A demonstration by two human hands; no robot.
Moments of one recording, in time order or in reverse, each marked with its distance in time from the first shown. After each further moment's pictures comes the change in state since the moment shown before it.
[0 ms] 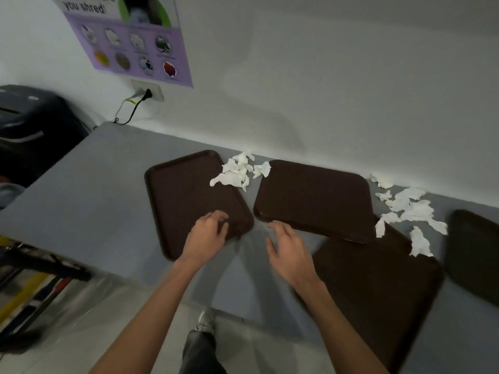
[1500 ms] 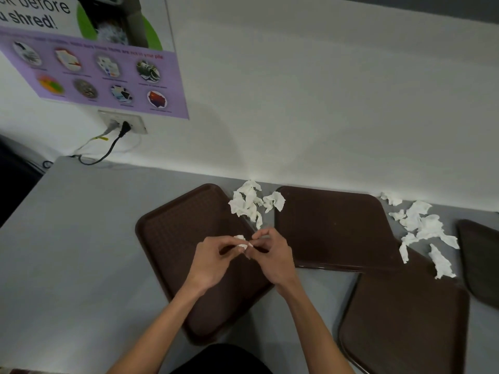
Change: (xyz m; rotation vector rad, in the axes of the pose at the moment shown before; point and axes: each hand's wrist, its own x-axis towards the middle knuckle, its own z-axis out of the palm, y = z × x) left_hand 0.136 -0.048 -0.083 -0.602 -0.261 0.089; right_hand 0.169 -0.123 0.044 0.816 0.056 0.355
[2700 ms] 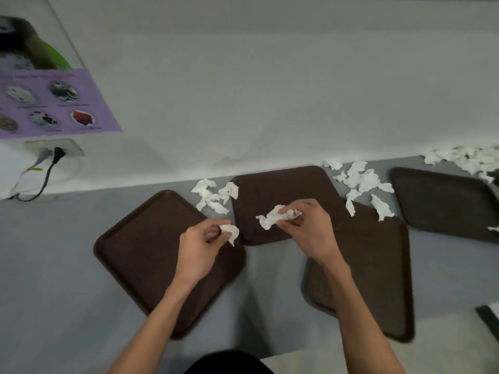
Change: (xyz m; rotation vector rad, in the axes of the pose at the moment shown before) left_hand -0.025 0.060 0.058 0.066 -0.003 0.082; right_hand -0.083 -0.003 -0.165 -0.349 0.368 -0.131
